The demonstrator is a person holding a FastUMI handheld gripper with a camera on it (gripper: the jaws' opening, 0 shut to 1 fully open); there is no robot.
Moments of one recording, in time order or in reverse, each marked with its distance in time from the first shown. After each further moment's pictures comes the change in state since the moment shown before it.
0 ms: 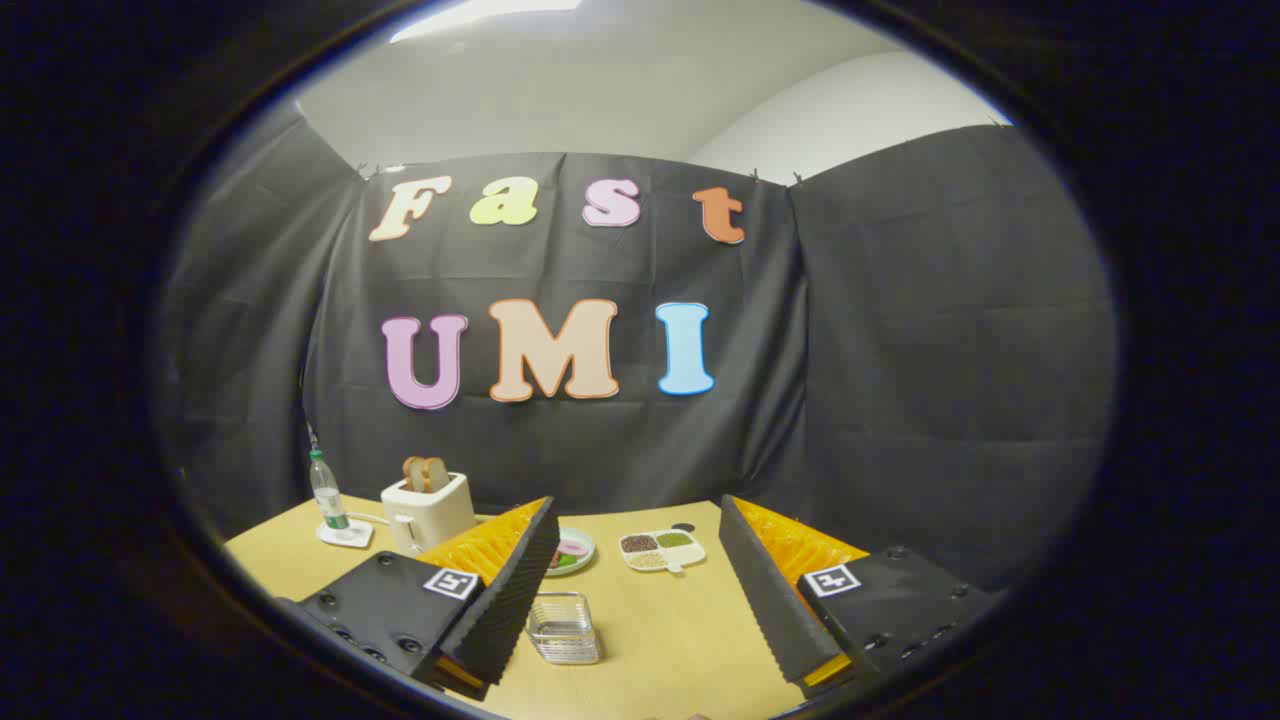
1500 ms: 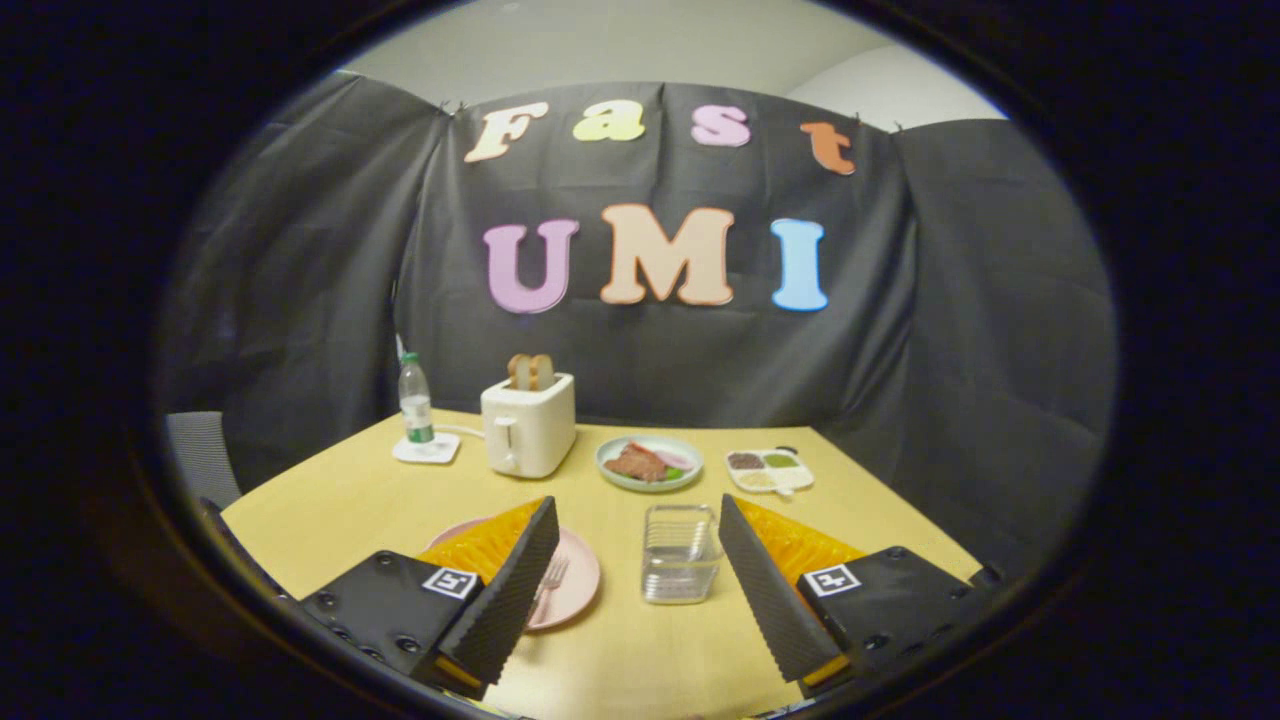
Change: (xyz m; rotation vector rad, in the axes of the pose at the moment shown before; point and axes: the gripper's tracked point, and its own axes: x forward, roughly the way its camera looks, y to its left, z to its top) arm -0.025 0.130 -0.133 -0.069 0.284 0.292
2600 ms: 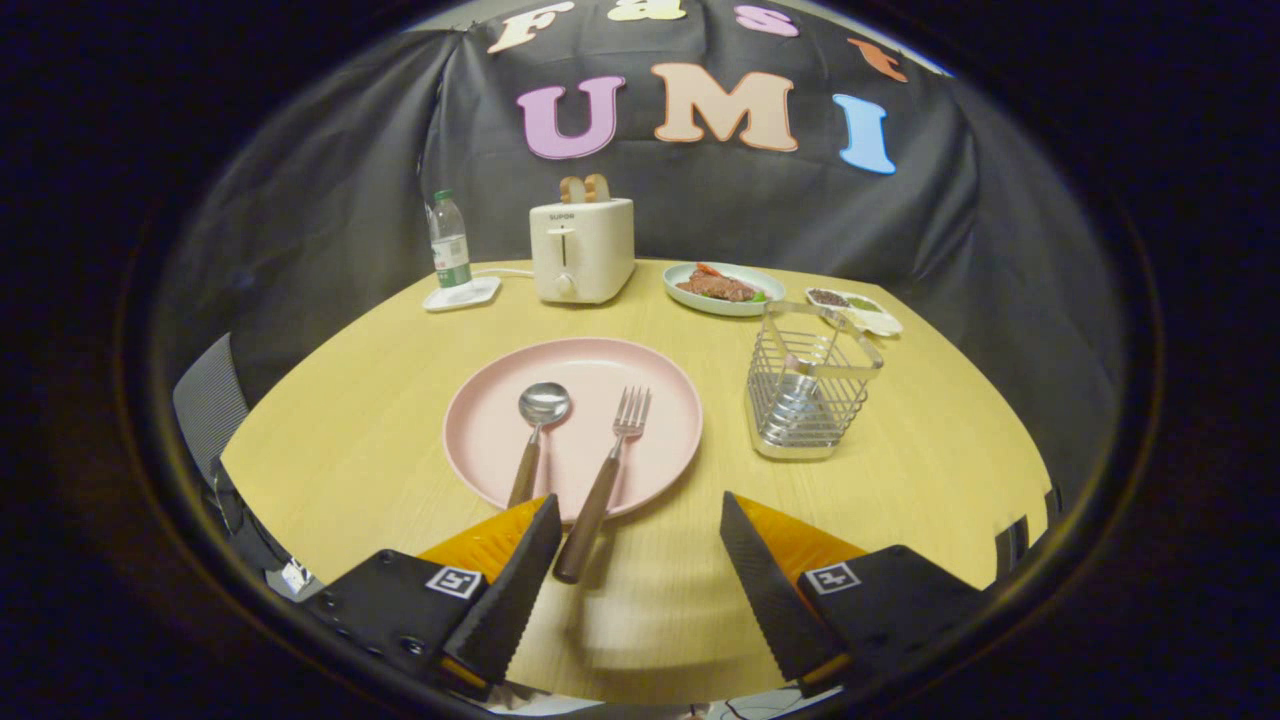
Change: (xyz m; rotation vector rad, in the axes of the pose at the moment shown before) arm 0.010 0.061 -0.153 -0.012 0.399 0.092
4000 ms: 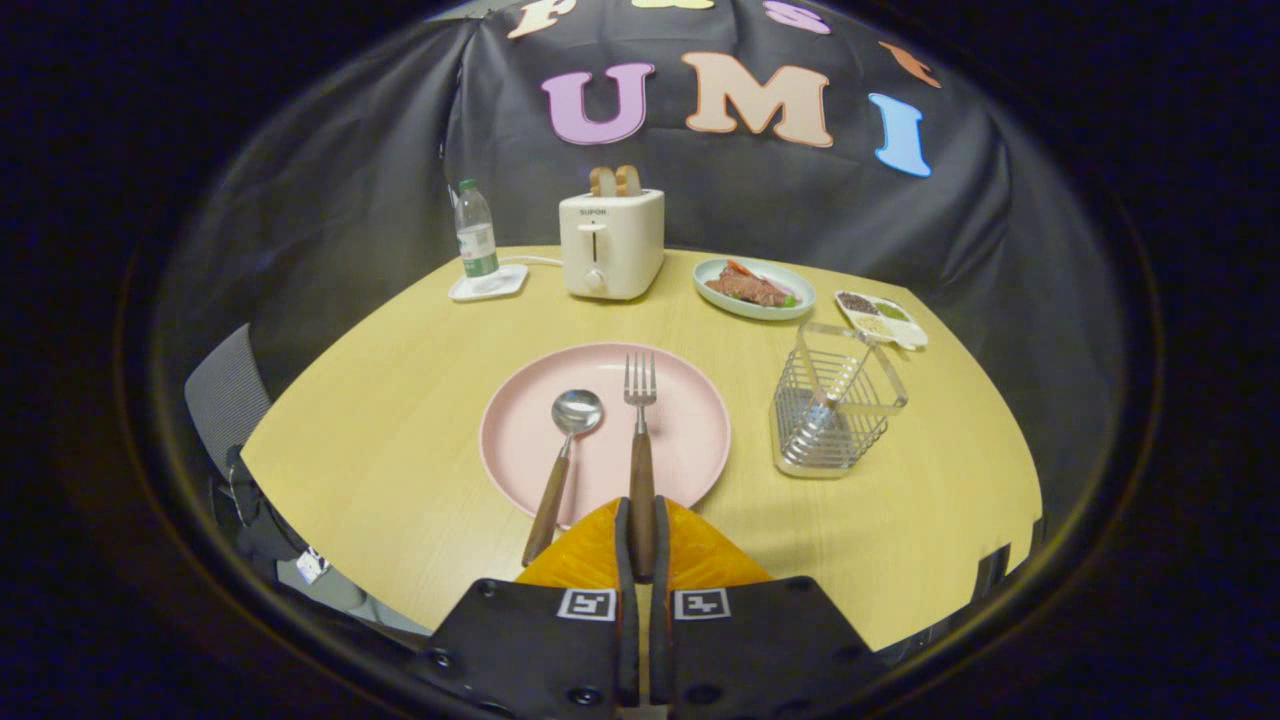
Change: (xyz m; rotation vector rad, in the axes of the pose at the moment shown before) arm -0.020 0.007 0.040 -0.041 0.054 0.050
